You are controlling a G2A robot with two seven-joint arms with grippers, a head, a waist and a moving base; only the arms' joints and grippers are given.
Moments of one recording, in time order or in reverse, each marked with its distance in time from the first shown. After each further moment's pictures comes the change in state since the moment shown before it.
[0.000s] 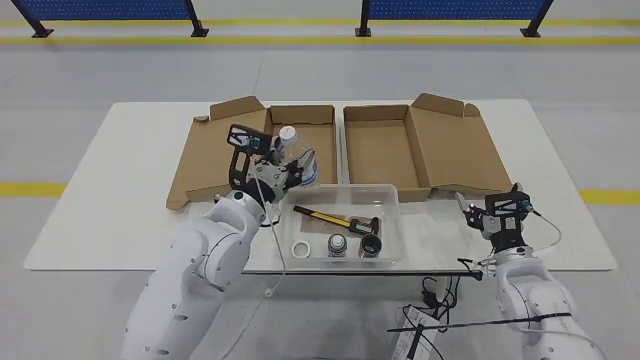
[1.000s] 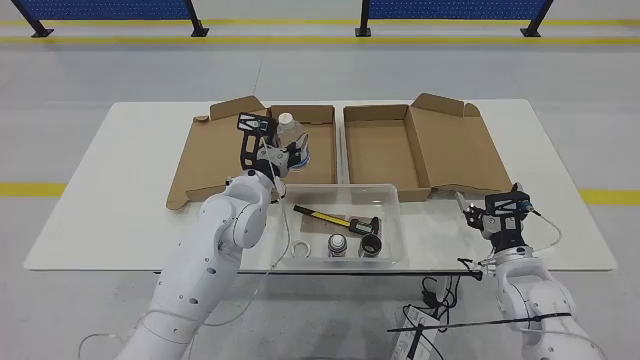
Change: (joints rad) left arm -0.179 -0.037 0.086 0.319 0.039 0.069 0.128; right arm 0.000 0.000 0.000 0.000 0.000 0.000 0.000
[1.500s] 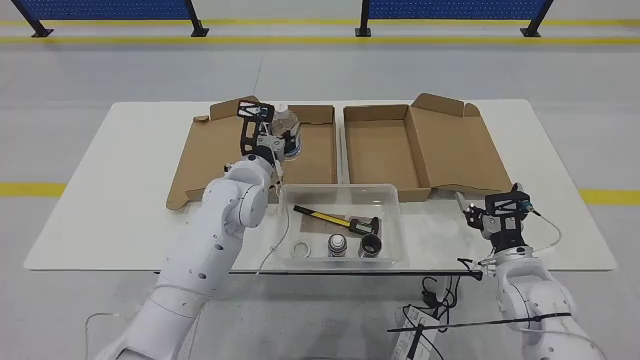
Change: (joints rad) left arm -0.144 -0.029 0.039 0.204 0.021 0.046 0.009; right arm 0.000 0.000 0.000 0.000 0.000 0.000 0.000
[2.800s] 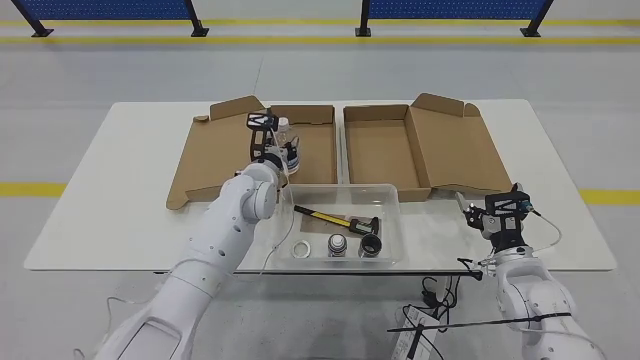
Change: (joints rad) left arm -0.107 -0.071 0.063 0.340 -0.056 0.016 0.066; right arm 0.000 0.000 0.000 0.000 0.000 0.000 0.000
